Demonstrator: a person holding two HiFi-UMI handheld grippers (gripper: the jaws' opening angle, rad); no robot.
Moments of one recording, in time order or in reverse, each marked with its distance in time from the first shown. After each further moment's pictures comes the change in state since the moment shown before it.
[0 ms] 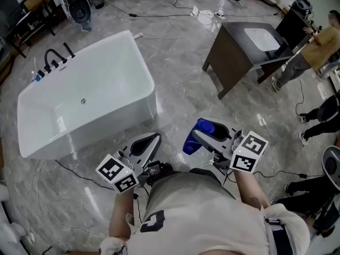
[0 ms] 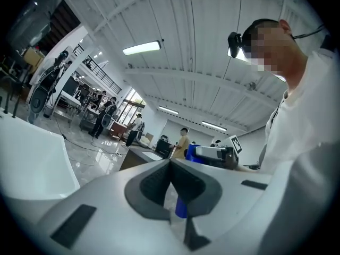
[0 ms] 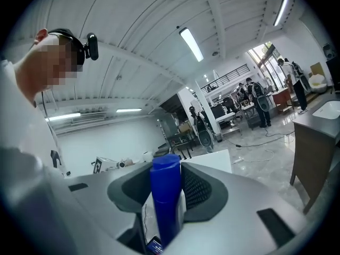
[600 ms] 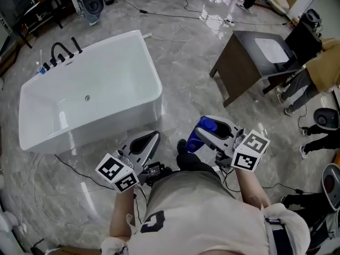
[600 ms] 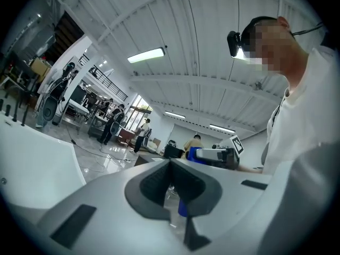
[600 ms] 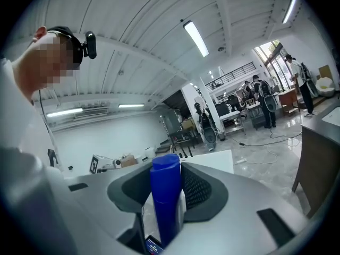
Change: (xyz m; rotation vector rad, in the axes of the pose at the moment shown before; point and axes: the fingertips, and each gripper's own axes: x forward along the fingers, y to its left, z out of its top) left arm -0.011 0.041 0.029 0.014 -0.056 0.080; right arm 0.045 -0.019 0.019 -0.032 0.048 0.028
